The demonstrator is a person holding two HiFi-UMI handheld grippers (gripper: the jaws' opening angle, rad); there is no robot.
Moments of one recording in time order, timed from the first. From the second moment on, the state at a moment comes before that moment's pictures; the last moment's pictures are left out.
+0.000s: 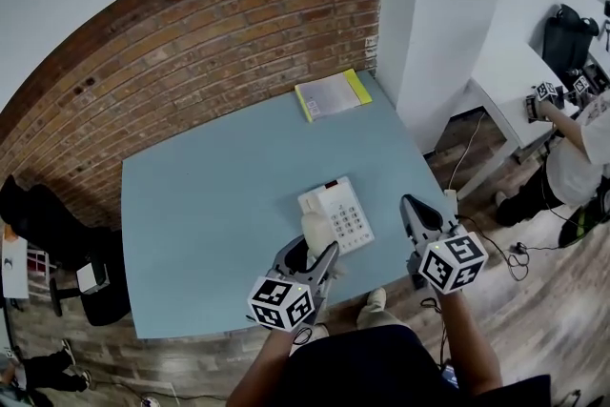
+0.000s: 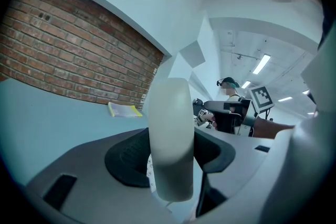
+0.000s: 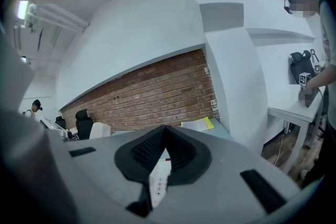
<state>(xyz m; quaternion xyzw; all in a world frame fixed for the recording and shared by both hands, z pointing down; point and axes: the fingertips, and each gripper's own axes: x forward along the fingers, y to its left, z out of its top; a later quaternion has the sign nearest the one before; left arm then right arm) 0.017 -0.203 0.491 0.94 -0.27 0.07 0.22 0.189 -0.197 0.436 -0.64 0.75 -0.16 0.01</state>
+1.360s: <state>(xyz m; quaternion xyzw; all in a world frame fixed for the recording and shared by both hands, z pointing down) 0.039 -0.241 0.547 0.88 -0.40 0.11 0.24 0.220 -0.276 0.479 -0.54 0.82 -0.20 -0.02</state>
